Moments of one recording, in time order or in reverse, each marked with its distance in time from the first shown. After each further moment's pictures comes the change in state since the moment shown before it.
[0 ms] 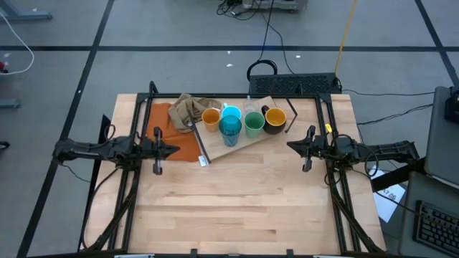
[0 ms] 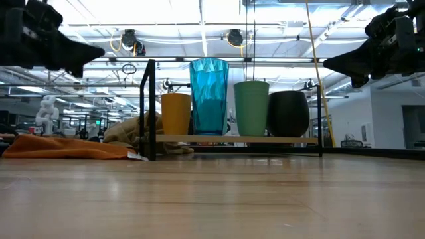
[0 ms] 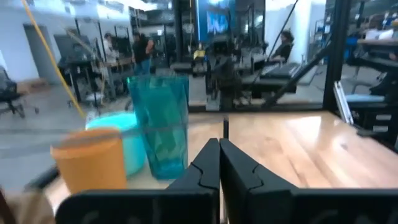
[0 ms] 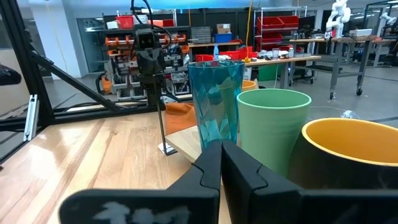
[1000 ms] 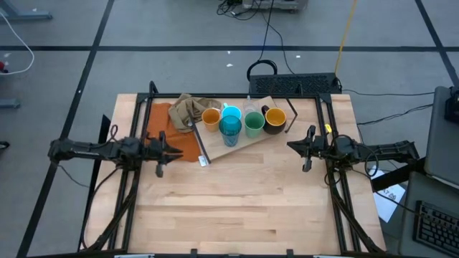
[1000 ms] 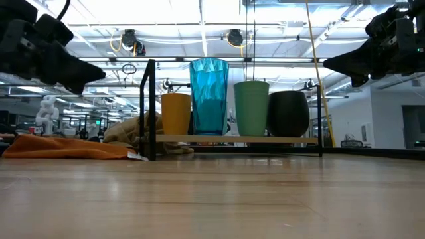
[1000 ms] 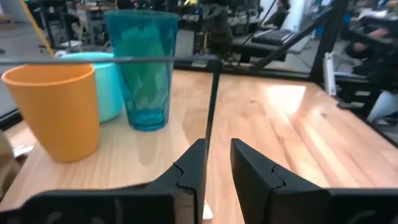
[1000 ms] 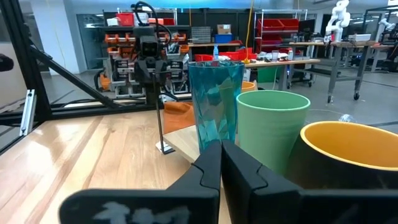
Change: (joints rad) left arm 0.030 0.091 0.005 -0.111 0.084 -0.163; right arm 0.000 0.000 0.000 0.000 0.001 -0.031
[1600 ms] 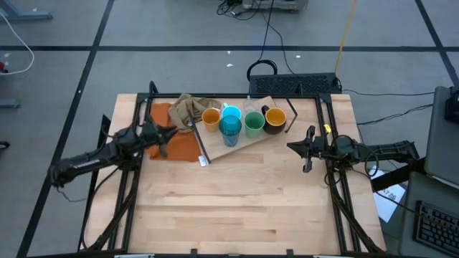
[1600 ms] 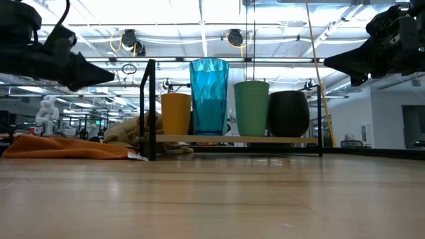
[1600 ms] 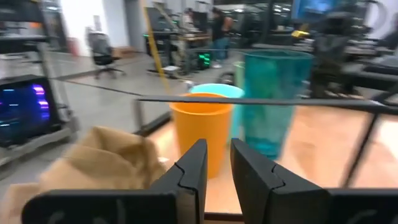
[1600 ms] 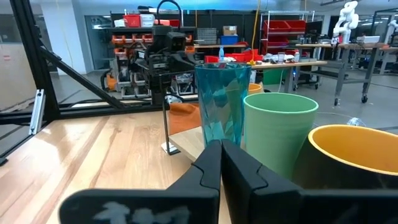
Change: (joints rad) left arm 0.402 -0.094 0.000 0.007 -0.010 0.086; right arm 0.000 0.000 0.000 0.006 -0.026 -0.004
